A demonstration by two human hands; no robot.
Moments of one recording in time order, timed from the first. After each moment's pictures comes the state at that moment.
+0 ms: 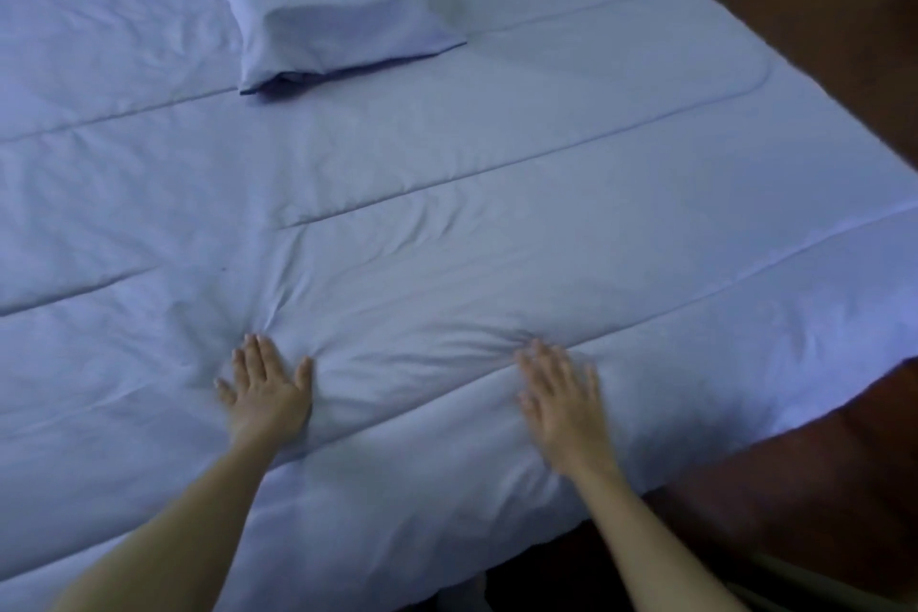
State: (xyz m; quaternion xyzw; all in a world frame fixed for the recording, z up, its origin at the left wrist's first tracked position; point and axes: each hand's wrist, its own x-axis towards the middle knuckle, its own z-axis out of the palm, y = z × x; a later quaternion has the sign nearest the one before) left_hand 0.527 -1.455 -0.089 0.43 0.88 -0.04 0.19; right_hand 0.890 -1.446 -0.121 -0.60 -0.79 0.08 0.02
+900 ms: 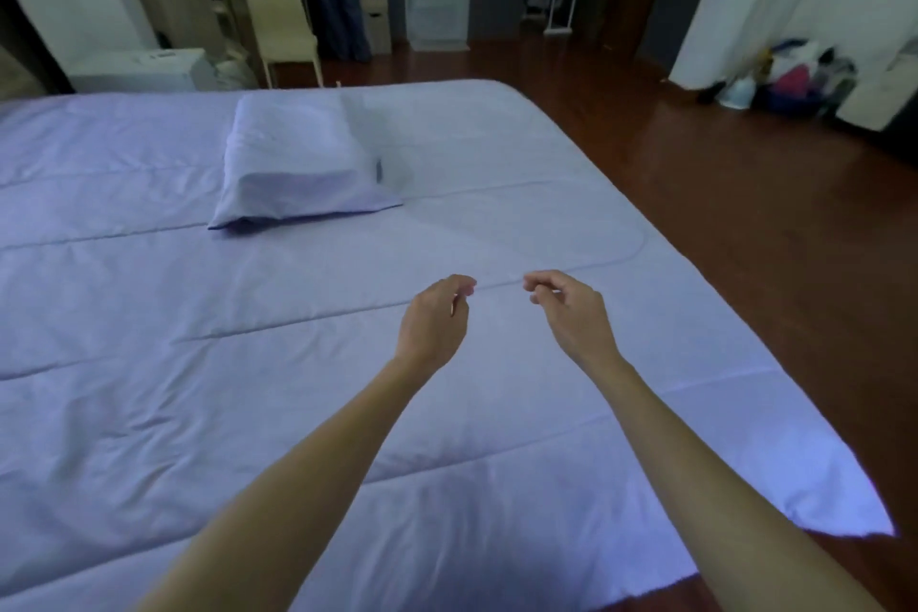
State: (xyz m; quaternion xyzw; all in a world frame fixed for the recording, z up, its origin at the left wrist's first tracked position) left_hand 0.890 -1.264 0.121 0.60 0.67 0.40 0.20; right_hand 1.073 -1.230 0.139 -0.54 -0.65 0.35 0.39
